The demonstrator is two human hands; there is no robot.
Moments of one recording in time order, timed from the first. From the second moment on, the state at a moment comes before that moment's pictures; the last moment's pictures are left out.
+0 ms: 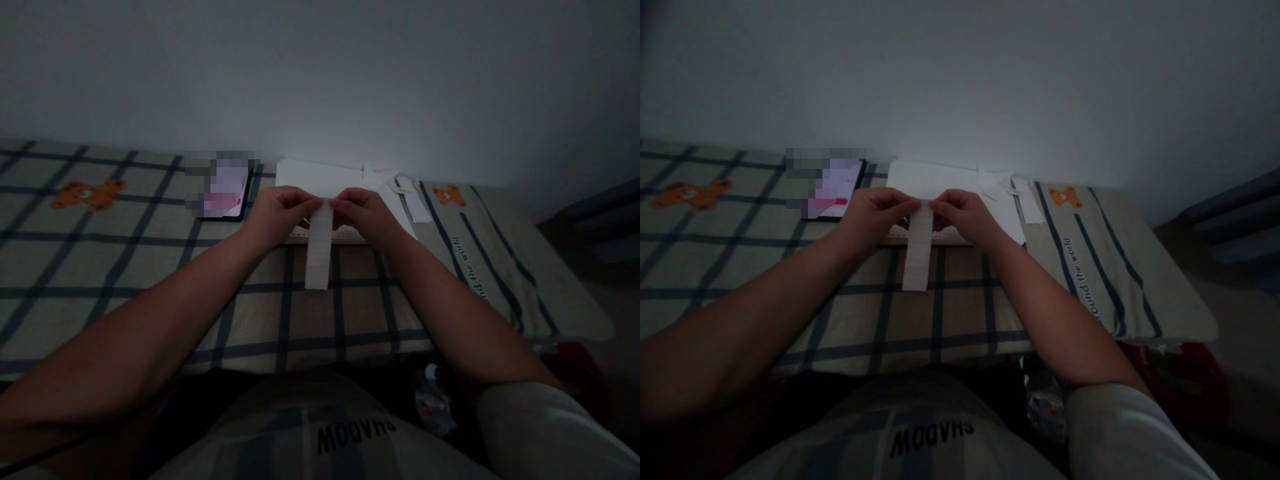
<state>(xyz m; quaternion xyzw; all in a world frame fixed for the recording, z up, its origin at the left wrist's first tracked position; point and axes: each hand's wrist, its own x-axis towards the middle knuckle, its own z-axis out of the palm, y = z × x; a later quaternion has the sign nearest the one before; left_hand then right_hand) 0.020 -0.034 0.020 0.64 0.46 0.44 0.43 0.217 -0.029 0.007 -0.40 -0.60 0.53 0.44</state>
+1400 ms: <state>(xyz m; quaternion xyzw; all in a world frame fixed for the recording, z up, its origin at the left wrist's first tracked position) 0.021 -0.030 0.018 0.61 0.46 0.43 0.48 0.219 -0.019 -0.001 -0.41 -0.61 0.47 0.49</state>
